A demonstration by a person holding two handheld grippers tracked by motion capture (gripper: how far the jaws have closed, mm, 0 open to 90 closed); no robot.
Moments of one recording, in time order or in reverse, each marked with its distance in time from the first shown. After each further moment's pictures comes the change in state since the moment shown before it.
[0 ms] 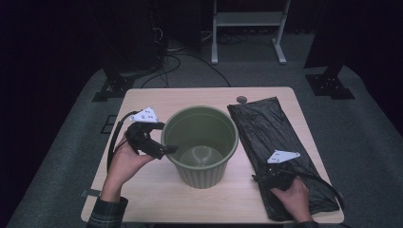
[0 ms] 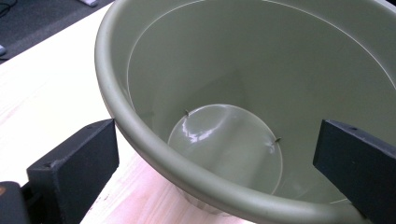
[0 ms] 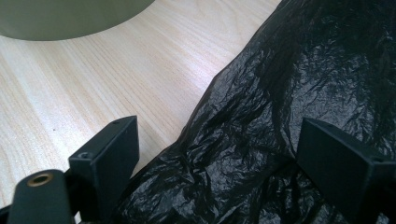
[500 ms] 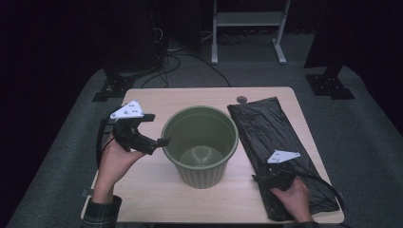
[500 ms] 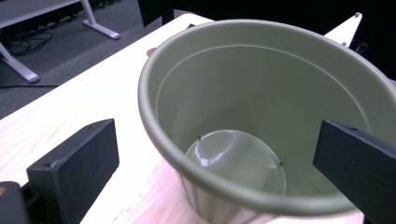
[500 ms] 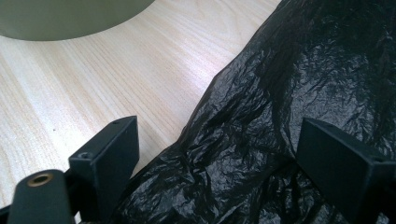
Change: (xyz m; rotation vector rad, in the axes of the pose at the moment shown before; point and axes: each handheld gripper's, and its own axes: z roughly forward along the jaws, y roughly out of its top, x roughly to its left) left arm -0.007 0.005 -0.043 -0.124 0.067 0.001; right arm 0.000 0.000 0.000 0.000 0.000 0.001
